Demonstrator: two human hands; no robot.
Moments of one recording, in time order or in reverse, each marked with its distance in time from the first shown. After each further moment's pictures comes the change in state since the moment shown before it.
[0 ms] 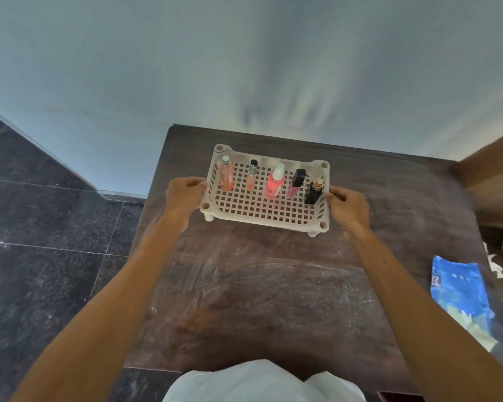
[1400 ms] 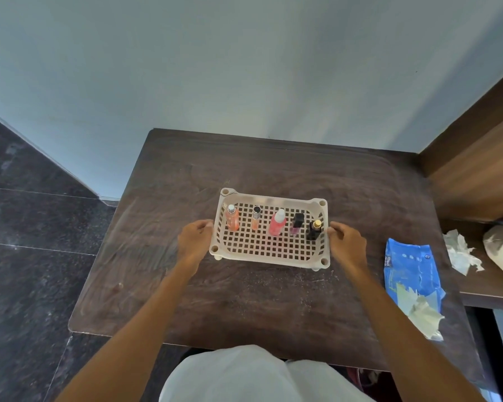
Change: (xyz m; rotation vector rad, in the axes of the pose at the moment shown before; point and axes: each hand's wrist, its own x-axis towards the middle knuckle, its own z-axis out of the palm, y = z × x) left_hand -0.138 -0.062 0.105 0.156 0.039 -0.007; right_hand -0.037 0.125 -0.105 -0.195 -0.006 -0.050
